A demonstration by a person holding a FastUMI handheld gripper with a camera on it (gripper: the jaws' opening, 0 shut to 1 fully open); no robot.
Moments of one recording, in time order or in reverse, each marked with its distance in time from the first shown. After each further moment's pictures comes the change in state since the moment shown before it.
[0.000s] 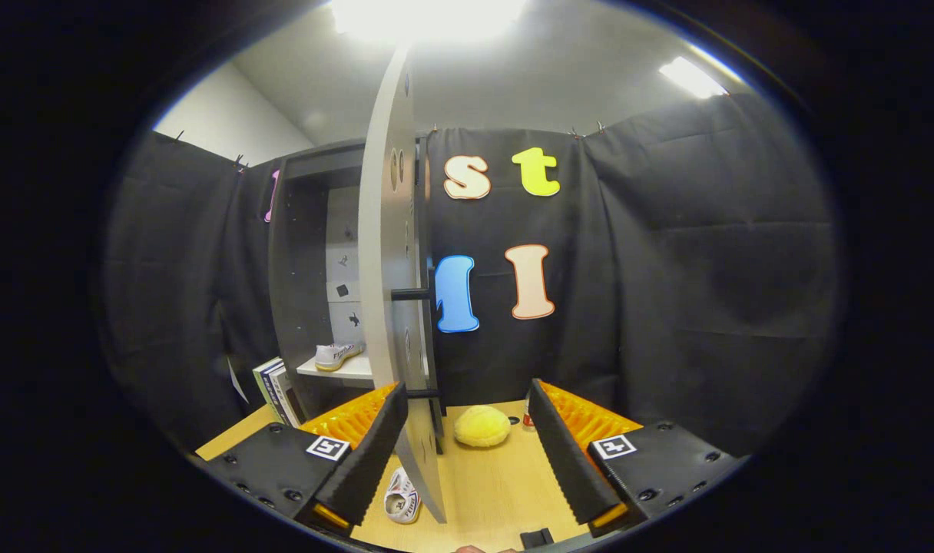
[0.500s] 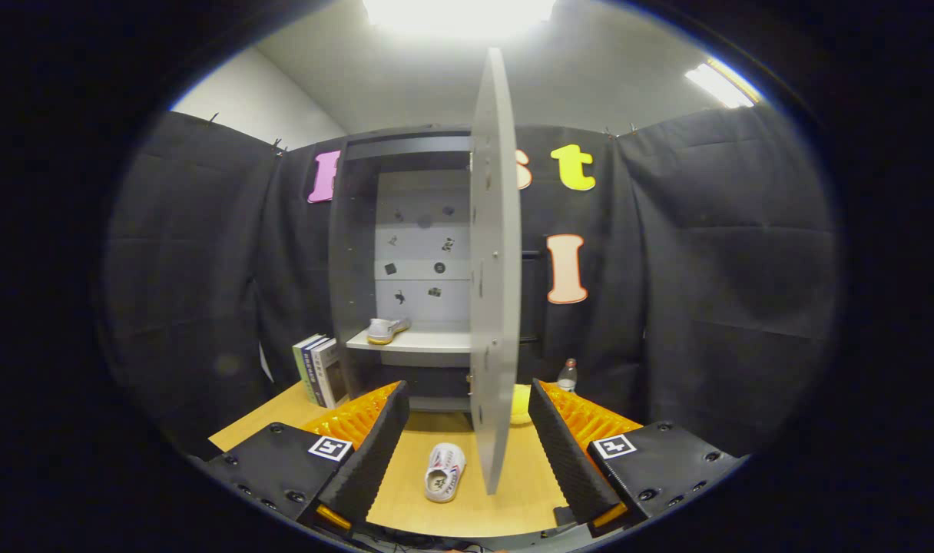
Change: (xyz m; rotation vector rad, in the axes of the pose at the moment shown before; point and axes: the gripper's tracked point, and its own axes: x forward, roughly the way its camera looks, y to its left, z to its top) arm -0.048 0.129 -0.048 0.021 0.071 0.191
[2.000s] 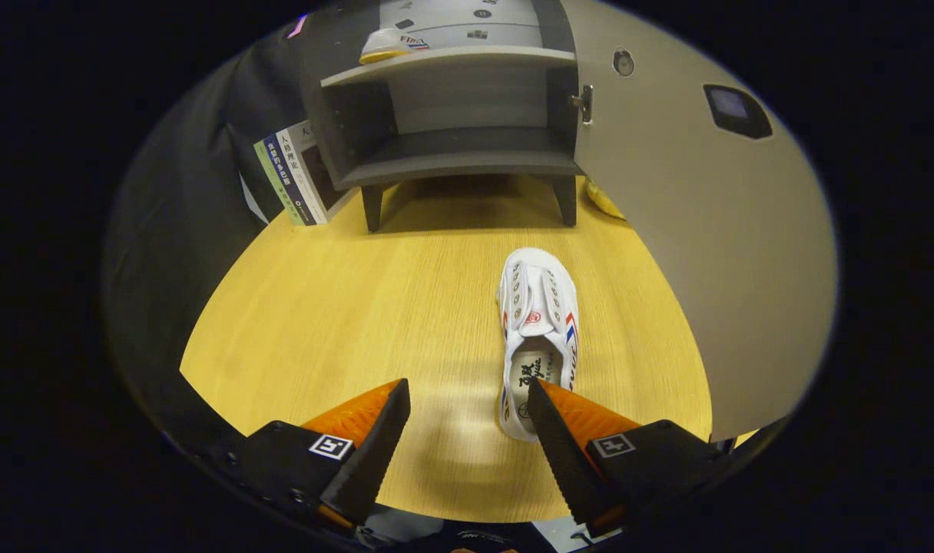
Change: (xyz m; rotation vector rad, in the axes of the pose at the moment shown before) arm 0.195 0.050 -0.360 0.007 0.786 0.050
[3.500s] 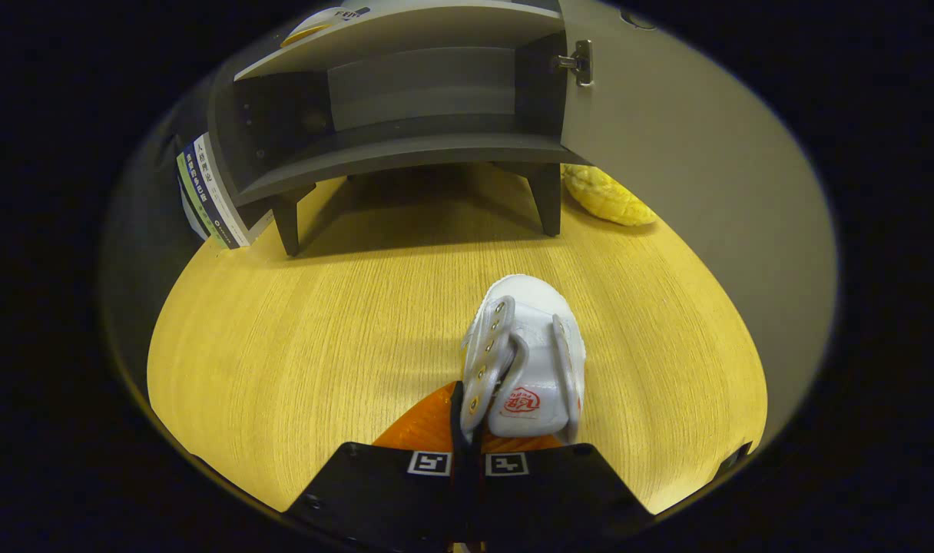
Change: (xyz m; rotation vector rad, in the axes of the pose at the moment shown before) arm 0.086 -0.034 0.048 0.103 -0.053 -0.126
